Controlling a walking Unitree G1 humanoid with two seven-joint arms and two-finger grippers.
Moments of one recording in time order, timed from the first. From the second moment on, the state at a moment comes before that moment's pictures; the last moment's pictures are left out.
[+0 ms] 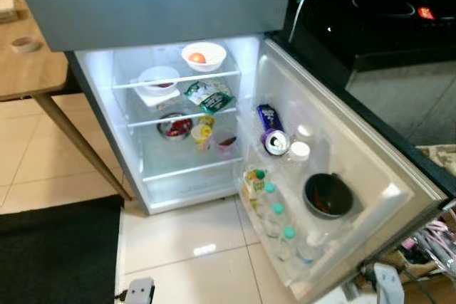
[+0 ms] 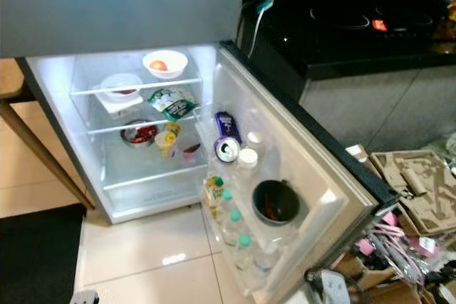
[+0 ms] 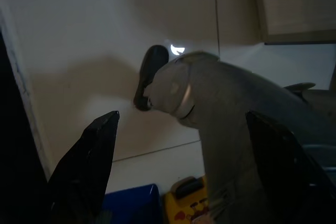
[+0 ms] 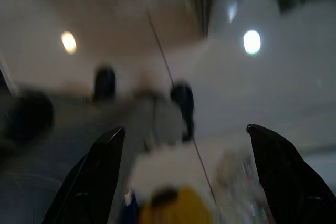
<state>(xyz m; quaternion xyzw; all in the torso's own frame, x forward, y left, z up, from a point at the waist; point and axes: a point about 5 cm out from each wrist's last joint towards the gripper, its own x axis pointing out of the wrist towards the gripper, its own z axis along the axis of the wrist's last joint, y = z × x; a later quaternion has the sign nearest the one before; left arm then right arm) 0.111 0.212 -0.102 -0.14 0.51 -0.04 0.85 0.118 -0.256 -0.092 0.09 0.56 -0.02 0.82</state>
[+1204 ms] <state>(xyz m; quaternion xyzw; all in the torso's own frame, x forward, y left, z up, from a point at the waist) 0.112 0.212 -0.102 -0.14 0.51 -0.05 0.85 0.214 -0.299 -0.020 0.24 0.25 -0.02 0.94</state>
